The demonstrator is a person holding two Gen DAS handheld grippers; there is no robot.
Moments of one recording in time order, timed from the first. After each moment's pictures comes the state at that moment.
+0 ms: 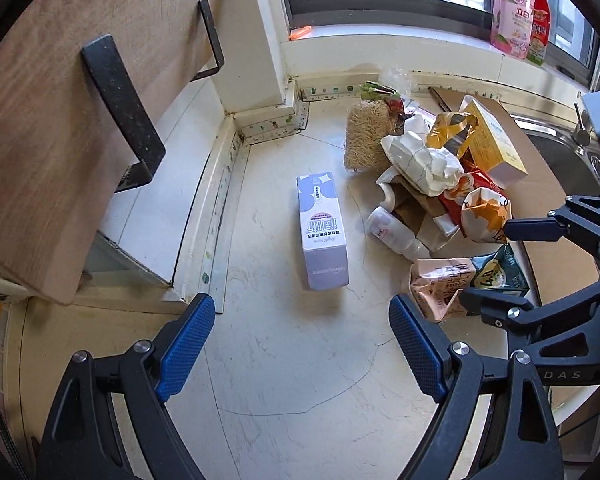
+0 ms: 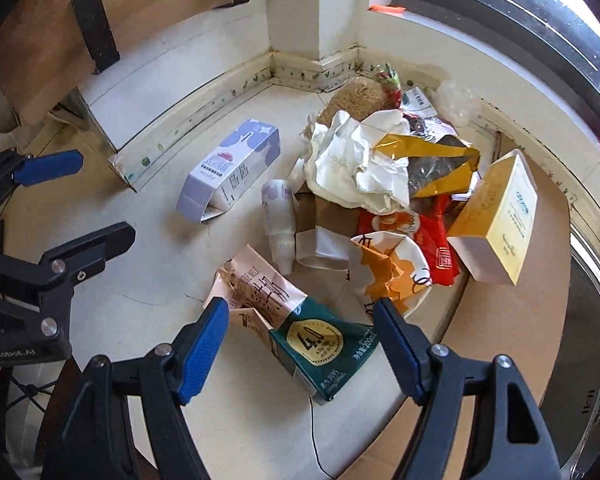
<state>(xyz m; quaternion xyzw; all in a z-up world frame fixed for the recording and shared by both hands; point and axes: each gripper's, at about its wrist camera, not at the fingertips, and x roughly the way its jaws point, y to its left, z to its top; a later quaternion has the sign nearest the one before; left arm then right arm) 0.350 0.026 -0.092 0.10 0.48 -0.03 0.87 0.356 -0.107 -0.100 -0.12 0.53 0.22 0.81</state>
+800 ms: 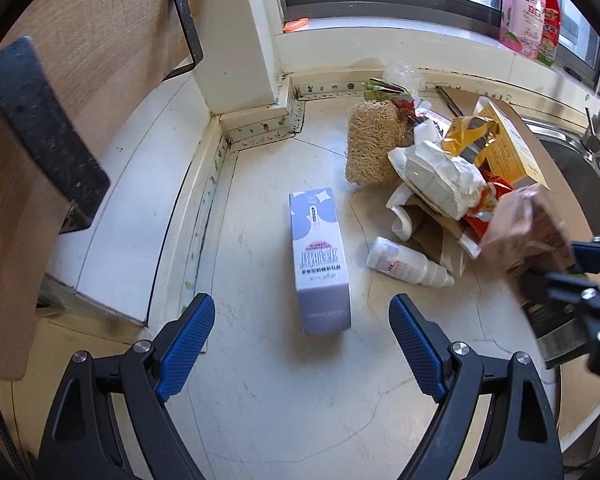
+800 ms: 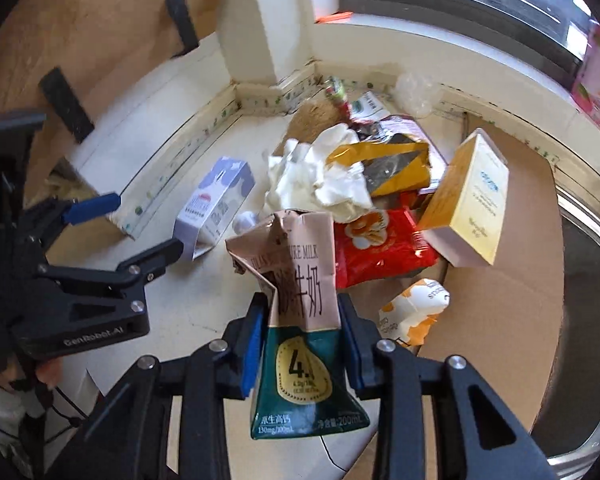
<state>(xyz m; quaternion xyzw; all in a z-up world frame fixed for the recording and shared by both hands) 0.391 0.017 -0.111 0.10 0.48 -0.03 0.87 0.360 -0.145 -0.077 -0.01 0.52 0.17 0.83</state>
